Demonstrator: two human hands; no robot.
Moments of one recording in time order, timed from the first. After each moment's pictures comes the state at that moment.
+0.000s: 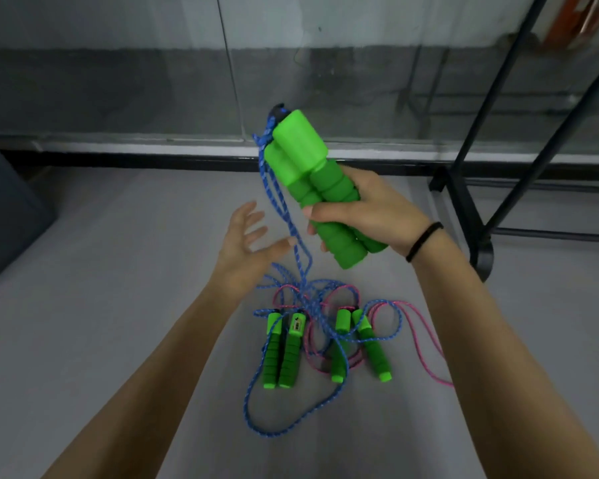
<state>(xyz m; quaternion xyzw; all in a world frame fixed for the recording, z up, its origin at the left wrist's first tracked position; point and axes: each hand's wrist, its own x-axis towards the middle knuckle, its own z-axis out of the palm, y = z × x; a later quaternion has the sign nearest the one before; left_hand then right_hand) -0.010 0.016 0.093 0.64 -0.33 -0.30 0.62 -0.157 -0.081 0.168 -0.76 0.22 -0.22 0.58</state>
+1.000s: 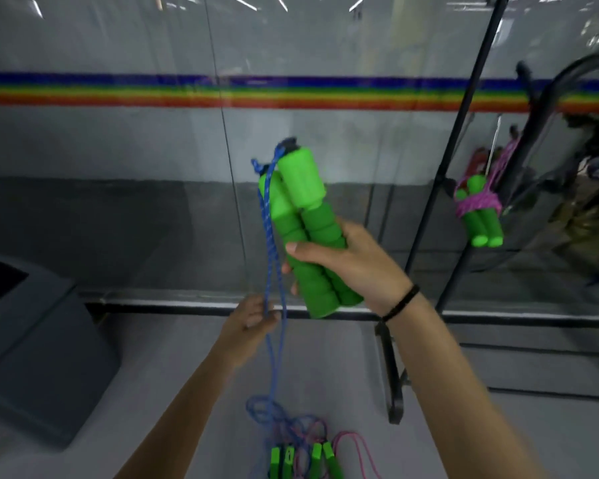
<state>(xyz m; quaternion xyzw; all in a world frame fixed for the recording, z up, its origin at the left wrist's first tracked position) -0.023 0.049 0.706 0.66 -0.40 -0.34 0.54 -0.180 -0.016 0.849 -0.65 0.18 -0.30 0.67</state>
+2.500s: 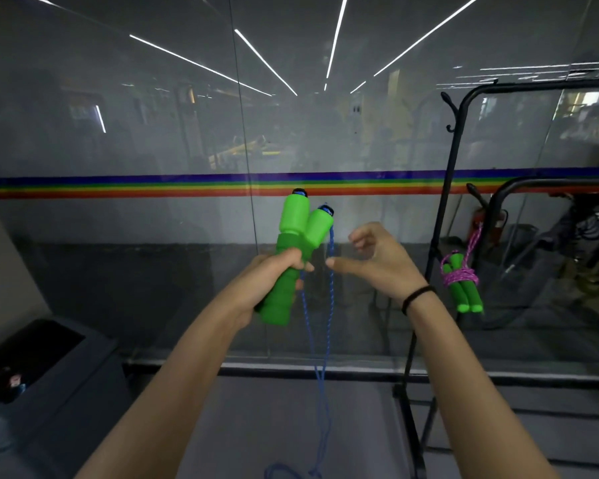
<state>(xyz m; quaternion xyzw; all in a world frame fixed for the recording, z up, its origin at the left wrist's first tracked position) -0.046 0.102 0.970 0.61 -0.48 -0.39 0.49 -0.200 -0.015 0.958 -0.77 0.31 -0.40 0.39</state>
